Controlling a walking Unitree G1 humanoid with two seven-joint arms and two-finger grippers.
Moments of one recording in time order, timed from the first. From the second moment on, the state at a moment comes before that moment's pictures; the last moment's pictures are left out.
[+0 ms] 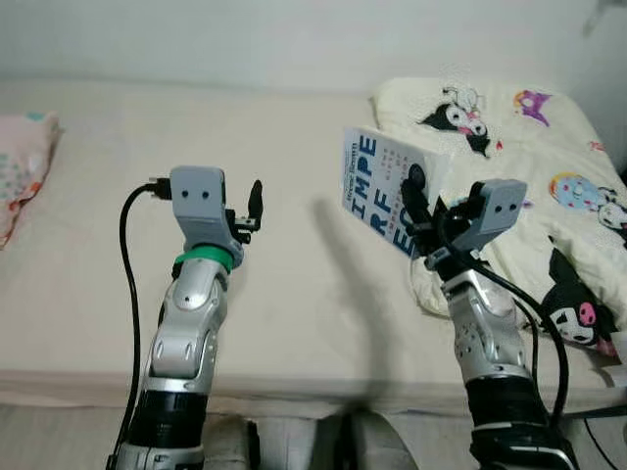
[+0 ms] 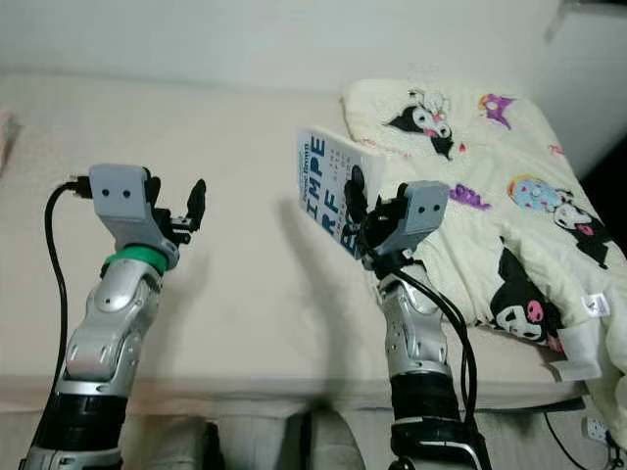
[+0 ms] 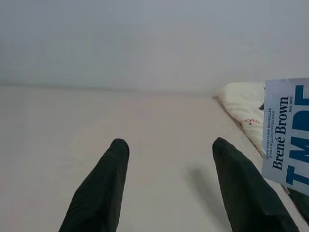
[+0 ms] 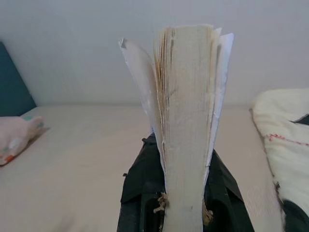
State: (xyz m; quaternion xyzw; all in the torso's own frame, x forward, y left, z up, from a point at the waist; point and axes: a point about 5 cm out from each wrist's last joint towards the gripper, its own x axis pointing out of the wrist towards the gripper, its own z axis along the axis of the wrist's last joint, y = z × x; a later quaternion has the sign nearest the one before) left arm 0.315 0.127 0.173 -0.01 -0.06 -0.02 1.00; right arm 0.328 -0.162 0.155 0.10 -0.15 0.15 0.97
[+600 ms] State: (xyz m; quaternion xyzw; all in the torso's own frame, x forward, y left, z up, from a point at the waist) left arm 0.315 0.110 0.167 0.01 -0.05 -0.10 0.99; right arm 0.330 -0.163 0.152 0.10 -0.14 0.13 0.98
